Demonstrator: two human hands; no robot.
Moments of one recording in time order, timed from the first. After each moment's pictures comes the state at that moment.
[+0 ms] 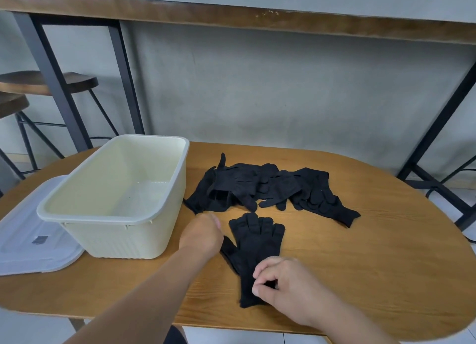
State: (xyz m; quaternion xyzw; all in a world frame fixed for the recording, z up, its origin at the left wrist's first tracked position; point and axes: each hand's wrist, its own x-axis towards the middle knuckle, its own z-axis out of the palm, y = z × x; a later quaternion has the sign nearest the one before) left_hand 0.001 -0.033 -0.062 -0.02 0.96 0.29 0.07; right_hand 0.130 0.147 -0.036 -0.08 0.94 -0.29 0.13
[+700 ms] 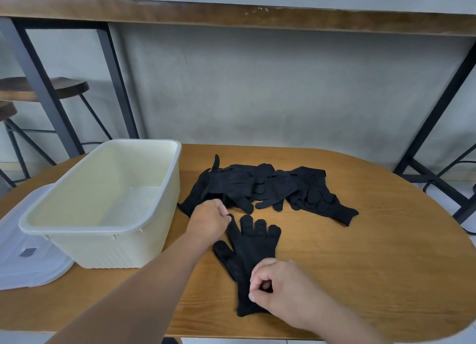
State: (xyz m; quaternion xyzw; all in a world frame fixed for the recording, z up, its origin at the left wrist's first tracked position) left_hand -0.028 -0.014 -0.053 0.02 0.93 0.36 0.03; right_hand 0.126 0.142 -0.034 -0.07 0.94 -0.30 0.12
